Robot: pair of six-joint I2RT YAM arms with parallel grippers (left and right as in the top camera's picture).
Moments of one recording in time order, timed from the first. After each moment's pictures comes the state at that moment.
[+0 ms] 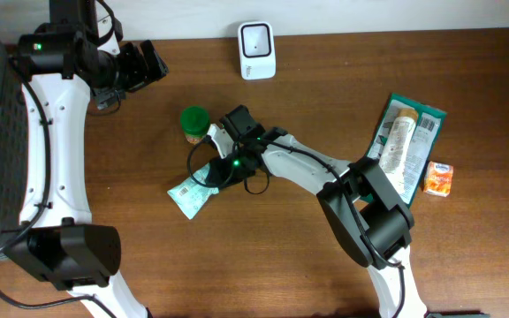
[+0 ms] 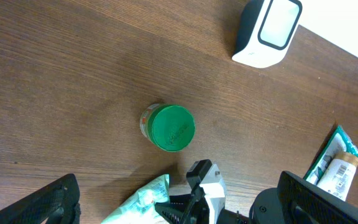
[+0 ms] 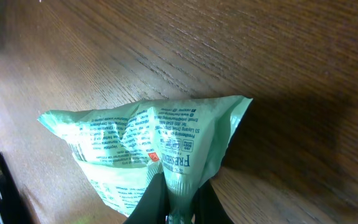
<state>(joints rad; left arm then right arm) 0.04 1.95 2.17 -1.30 0.27 -0.35 0.64 2.21 1.54 -0.46 -0.58 0.28</state>
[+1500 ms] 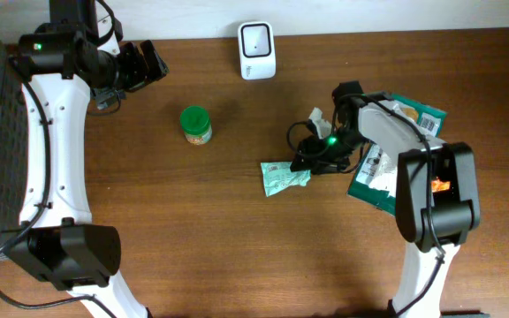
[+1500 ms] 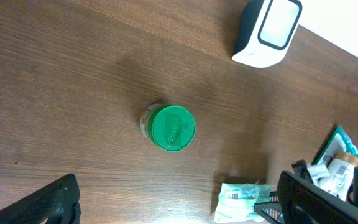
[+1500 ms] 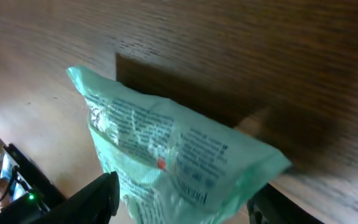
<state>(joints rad) 0.04 1.95 2.17 -1.30 0.27 -0.35 0.15 2.13 1.48 -0.97 -0.63 -0.01</state>
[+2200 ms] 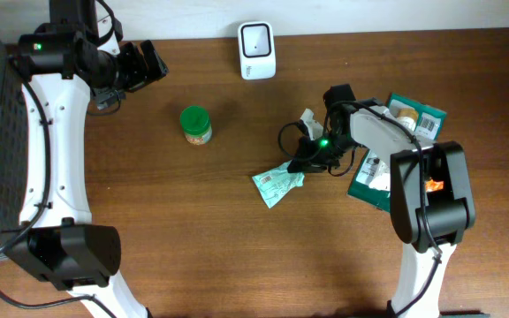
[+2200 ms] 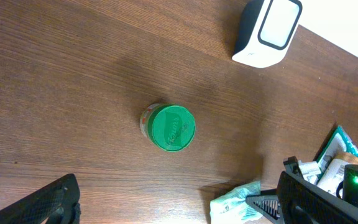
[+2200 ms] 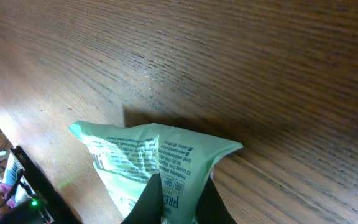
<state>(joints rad) 0.04 1.95 2.17 -1.30 0.27 -0.35 0.19 2.13 1.44 -0.86 -0.68 0.02</state>
